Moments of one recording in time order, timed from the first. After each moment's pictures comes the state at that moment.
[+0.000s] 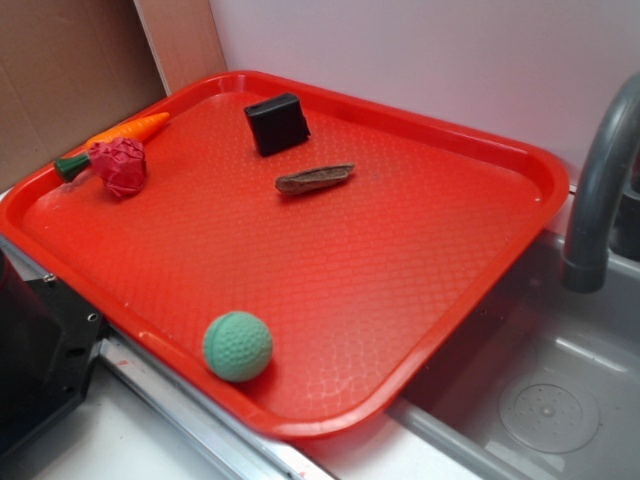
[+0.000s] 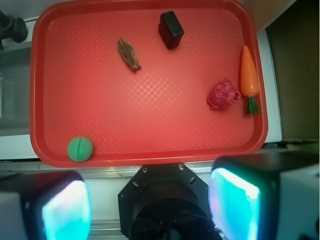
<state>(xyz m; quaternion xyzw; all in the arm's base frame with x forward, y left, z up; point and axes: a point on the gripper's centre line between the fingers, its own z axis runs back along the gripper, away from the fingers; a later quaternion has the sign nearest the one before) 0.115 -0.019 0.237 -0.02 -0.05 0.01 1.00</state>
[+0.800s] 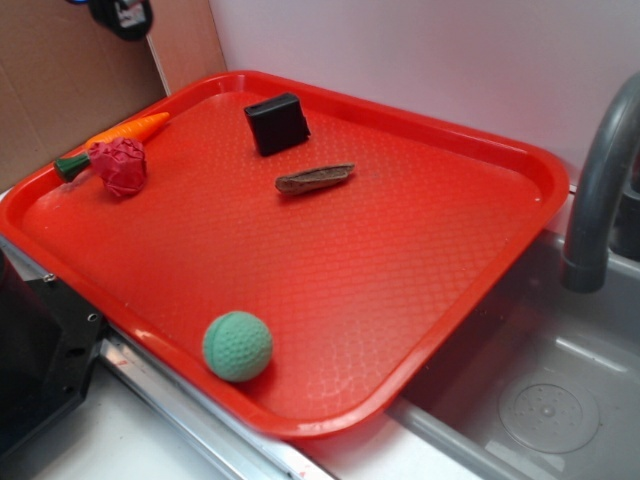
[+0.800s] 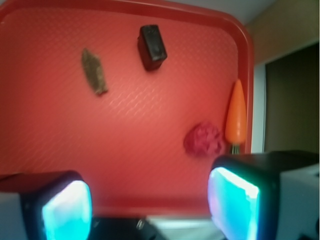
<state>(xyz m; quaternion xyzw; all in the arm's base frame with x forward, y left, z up) 0.197 0.029 0.171 0.05 -0.01 -0.04 1.00</state>
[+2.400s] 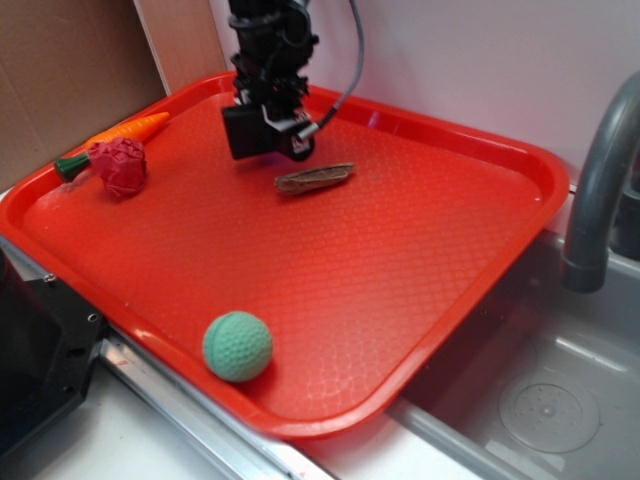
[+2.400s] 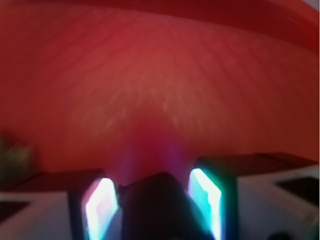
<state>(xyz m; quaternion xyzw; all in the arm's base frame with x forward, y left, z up) 0.288 0.030 0.055 -0.02 -0.01 -0.07 1.00</state>
